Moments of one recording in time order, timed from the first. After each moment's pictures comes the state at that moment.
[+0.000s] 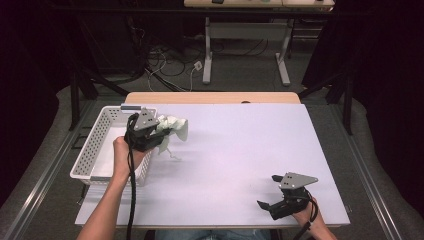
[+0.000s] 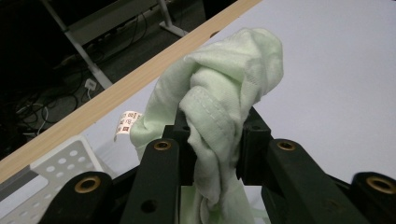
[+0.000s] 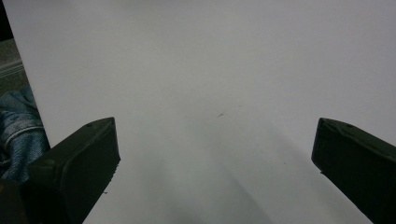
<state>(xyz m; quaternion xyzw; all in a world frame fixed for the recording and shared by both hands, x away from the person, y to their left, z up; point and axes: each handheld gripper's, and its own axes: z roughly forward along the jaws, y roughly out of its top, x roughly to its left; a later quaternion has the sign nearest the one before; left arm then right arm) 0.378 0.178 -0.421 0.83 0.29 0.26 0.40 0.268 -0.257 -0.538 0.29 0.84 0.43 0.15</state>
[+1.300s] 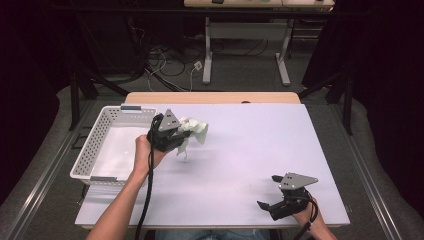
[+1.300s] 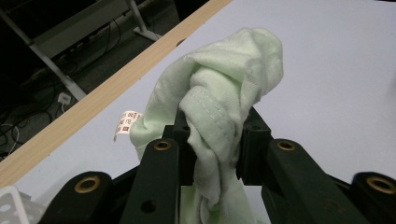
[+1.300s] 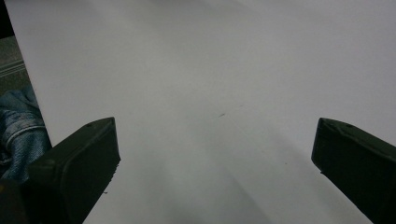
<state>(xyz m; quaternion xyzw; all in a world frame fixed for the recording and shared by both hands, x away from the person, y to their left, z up) 0.388 0.128 -0.433 0.84 0.25 0.23 0.41 0.267 -0.256 -0.538 0.29 0.84 0.43 0.15</state>
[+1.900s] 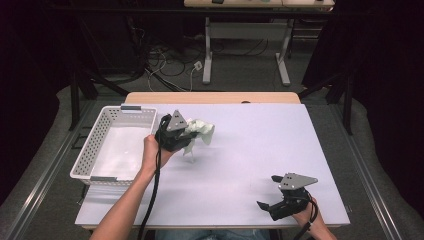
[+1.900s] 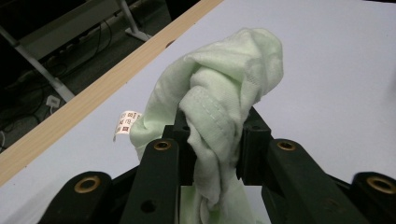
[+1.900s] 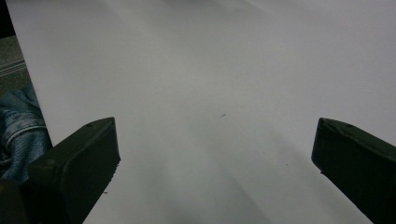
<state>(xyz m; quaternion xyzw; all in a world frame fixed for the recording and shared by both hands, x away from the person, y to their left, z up) 0.396 0.112 -0.445 0.85 0.24 0.22 0.42 0.267 -0.256 -0.538 0.29 0.84 0.43 0.15</state>
